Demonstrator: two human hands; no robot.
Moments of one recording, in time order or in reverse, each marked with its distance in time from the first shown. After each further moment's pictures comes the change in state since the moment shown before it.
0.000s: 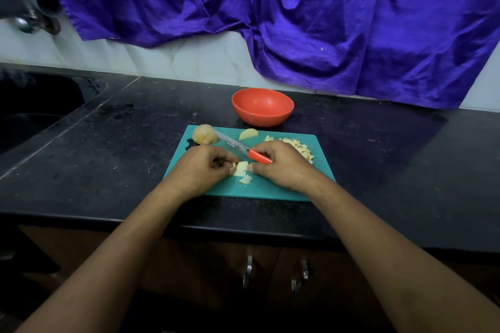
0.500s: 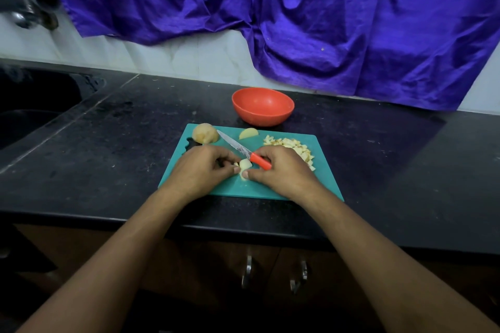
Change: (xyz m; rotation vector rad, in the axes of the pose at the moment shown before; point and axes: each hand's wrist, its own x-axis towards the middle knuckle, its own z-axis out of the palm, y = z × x) left_hand 0.002 -0.002 0.005 0.123 0.044 0.035; right_hand -0.017 -0.009 0.008 -0.075 0.109 0.051
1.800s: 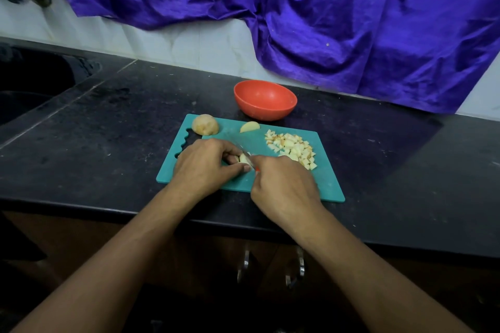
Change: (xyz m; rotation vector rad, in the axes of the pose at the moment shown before) left_hand -0.007 0.016 0.009 0.051 0.114 -0.064; right_hand -0.049 -0.057 -0.003 -0.419 -0.024 0.080
